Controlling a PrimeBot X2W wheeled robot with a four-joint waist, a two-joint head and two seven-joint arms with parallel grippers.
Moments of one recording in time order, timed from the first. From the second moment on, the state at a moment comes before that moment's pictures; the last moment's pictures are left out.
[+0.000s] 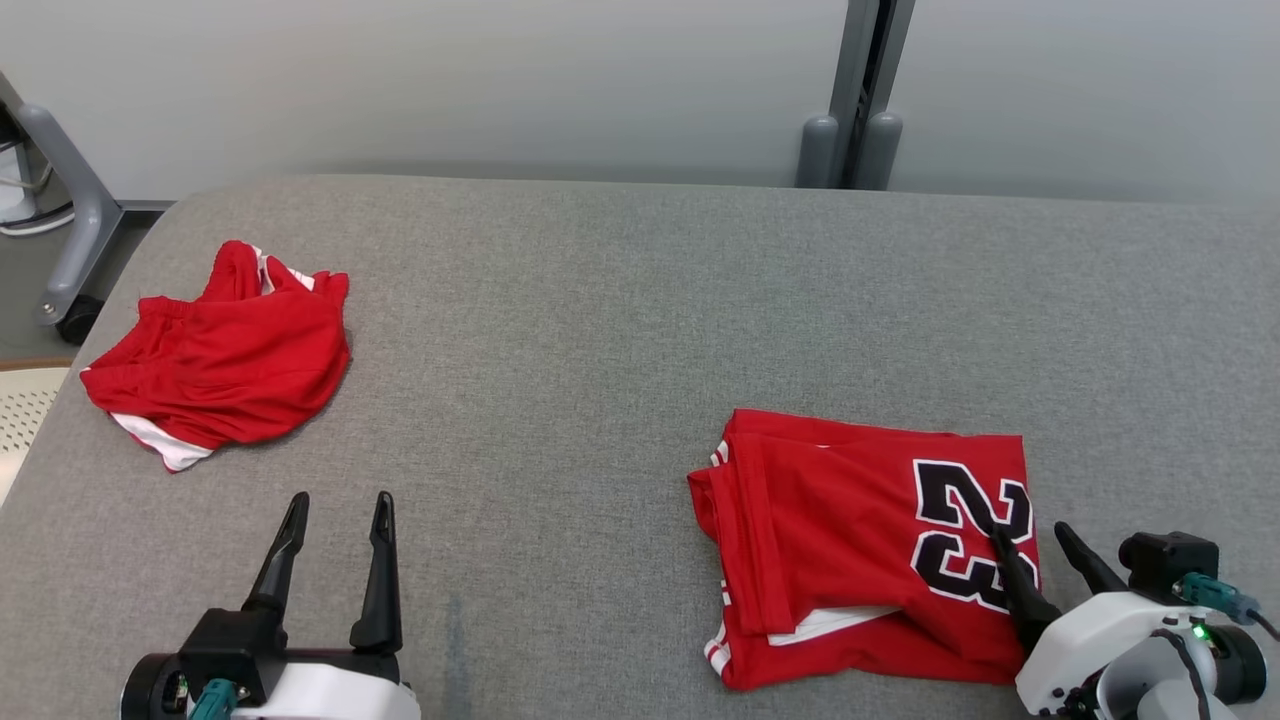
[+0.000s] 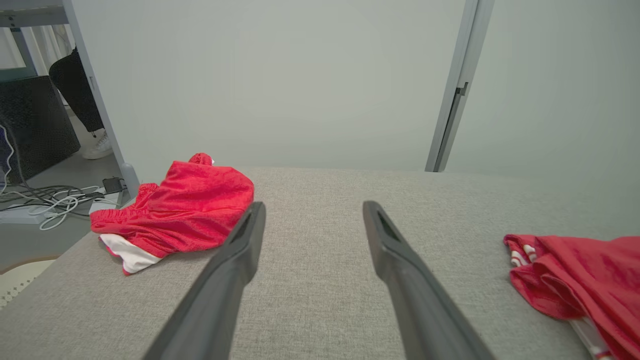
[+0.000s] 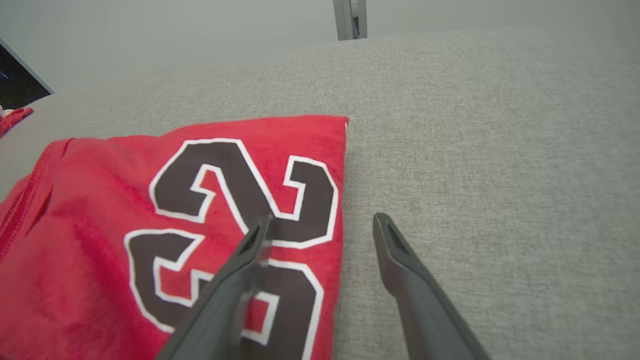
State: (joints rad) left arm 0.03 0.05 -0.04 0.15 -0.15 0.00 -0.26; right arm -0.26 -0.21 0.24 0.71 0.46 0.13 -0.20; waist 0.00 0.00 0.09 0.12
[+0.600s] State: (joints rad) left arm -0.01 0.05 -0.03 0.17 -0.17 0.01 -0.26; right arm -0.39 -0.21 0.41 0.85 0.58 0.13 -0.19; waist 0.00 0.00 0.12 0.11
